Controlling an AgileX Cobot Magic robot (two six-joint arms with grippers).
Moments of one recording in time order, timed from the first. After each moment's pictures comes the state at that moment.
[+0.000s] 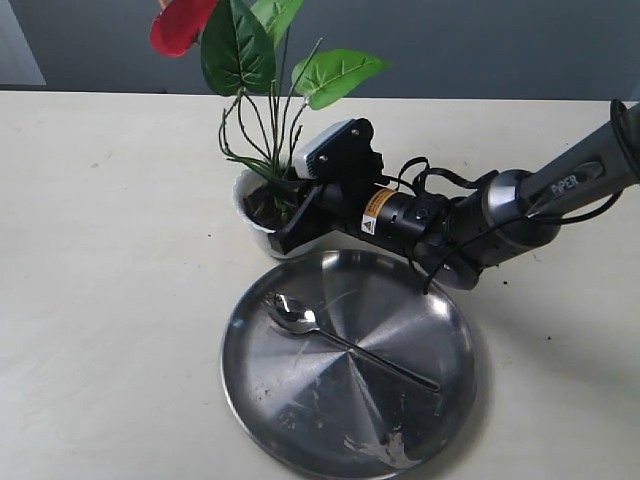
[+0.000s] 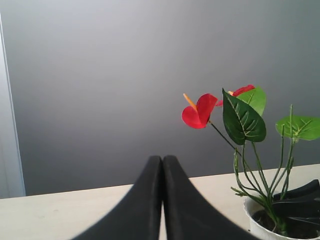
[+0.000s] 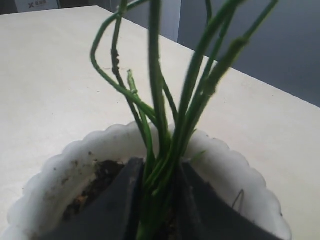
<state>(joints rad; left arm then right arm) -0.08 0.00 0.00 0.66 -0.15 -0.67 0.70 2.15 -0.96 -0.37 -0.84 0.11</state>
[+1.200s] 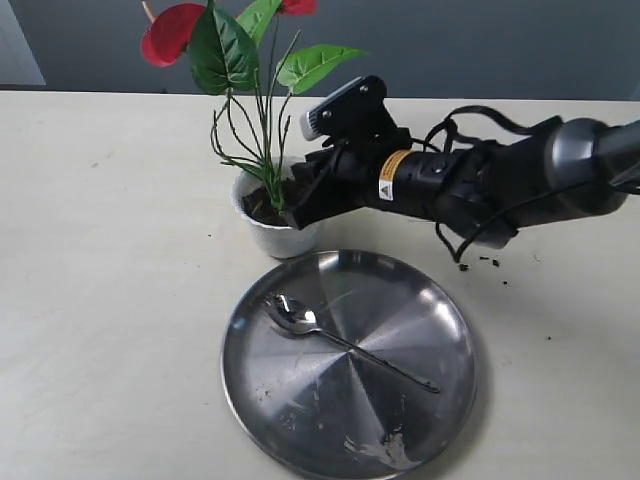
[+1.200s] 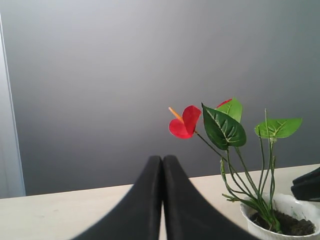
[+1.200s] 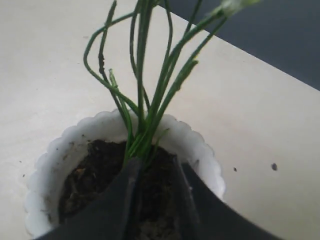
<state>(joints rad) -0.08 0.00 0.00 0.66 -0.15 -0.67 0.70 1.91 -0.95 -0.39 -0.44 0.21</state>
